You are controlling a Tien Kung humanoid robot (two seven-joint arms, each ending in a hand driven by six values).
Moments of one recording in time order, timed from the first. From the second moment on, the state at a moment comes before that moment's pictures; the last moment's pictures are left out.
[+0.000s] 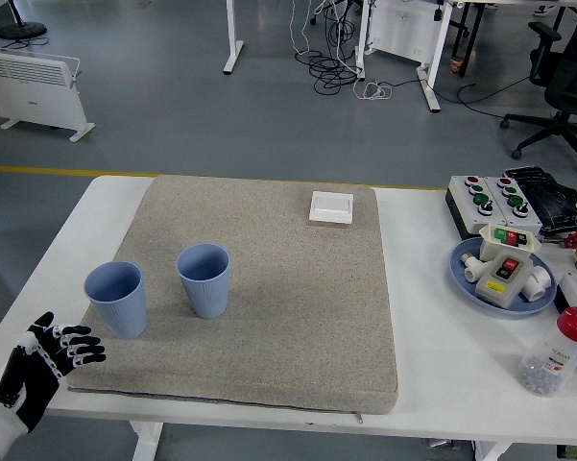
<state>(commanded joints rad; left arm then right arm) 0.21 0.34 -1.45 -1.51 0.85 -0.20 -0.19 0.13 -0.14 1.18 0.18 -0.70 -0.12 -0.27</state>
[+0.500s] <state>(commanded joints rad) 0.13 0.34 -1.38 -1.44 0.96 -0.18 -0.20 0.12 -0.14 1.18 0.18 -0.71 -0.12 -0.27</state>
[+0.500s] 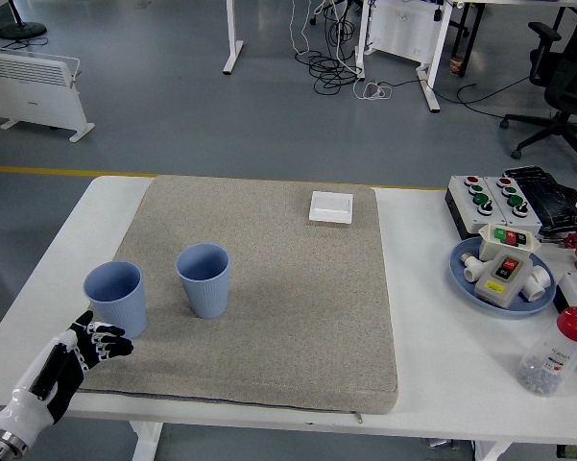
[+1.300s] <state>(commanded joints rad) 0.01 0.34 -1.32 -1.29 1.03 -0.18 -0.24 0.12 -0.14 1.18 0.18 -0.70 -0.12 -0.27</state>
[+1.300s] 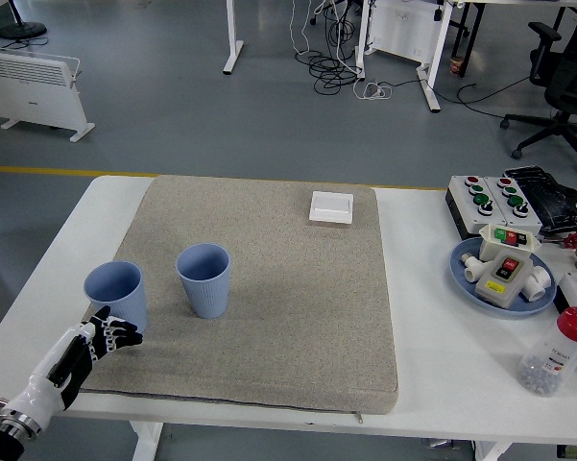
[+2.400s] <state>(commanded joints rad) -0.15 0.37 -1.25 -1.12 1.09 -0.17 -0.30 0.12 -0.14 1.18 0.18 -0.70 -0.12 -0.27</state>
